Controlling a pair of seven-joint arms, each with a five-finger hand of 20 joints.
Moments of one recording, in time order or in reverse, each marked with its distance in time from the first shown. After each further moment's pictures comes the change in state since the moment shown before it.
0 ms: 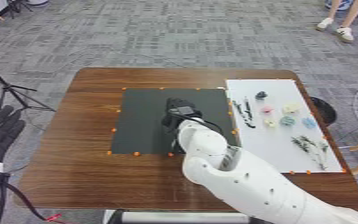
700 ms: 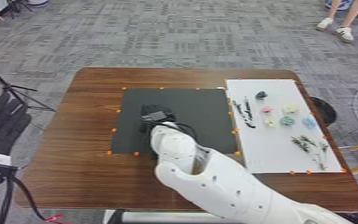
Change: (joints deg) left arm -1.9 2.0 2.4 -0.8 0.0 1.6 0.9; right arm 0.2 -10.4 -1.8 7.2 -5.5 -5.7 -1.9
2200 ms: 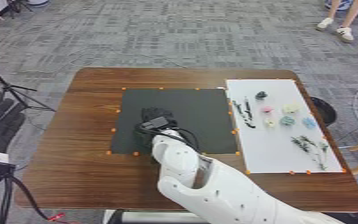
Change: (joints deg) left arm 0.3 -0.7 -0.4 -1.2 -0.8 3.7 1.8; right arm -2.1 3.3 -2.5 -3.7 -5.1 5.4 -0.2
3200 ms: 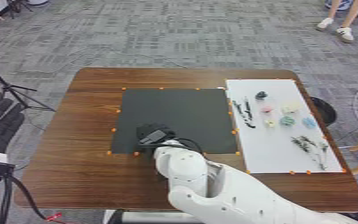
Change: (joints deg) left arm -0.3 -0.5 0.0 -0.2 0.0 -0.1 -0.3; right arm 0.1 5.0 -2.5 -8.3 6.7 -12.1 -2.4
